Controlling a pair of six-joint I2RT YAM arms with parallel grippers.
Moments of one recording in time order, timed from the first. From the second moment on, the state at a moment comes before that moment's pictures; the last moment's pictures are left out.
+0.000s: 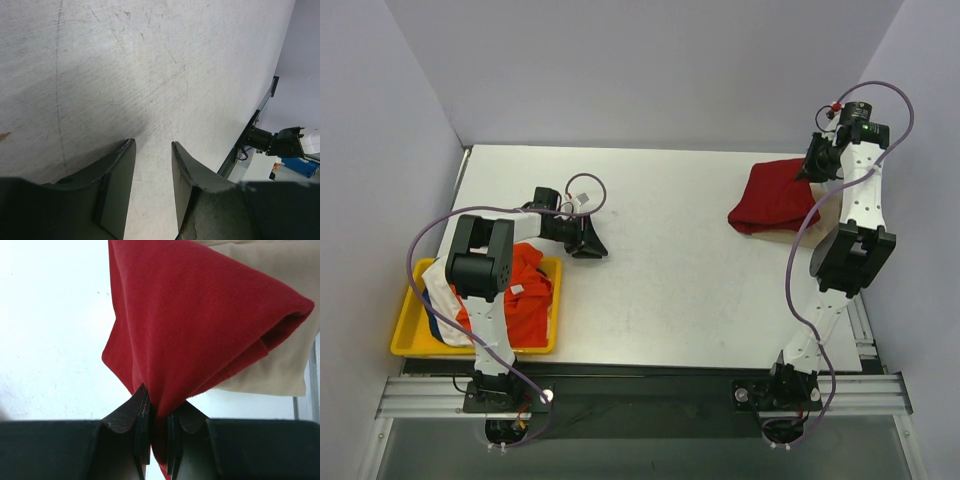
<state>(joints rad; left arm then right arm) -0.17 2.06 1.23 -0.28 0.86 -0.33 -0.26 2.13 2.23 -1.12 -0.19 0.10</state>
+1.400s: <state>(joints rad) -0.18 2.04 1.22 -0.32 0.82 -0.33 -0.27 2.21 2.22 -1.10 0.30 0.06</state>
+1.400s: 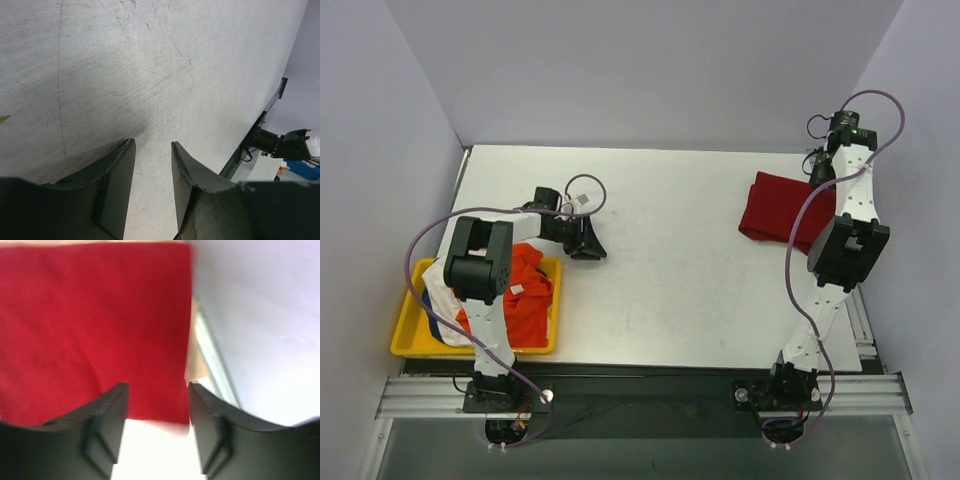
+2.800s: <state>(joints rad) -0.17 1.40 1.05 -0.32 0.15 -0.39 0.30 1.64 1.26 -0.48 0.00 0.34</state>
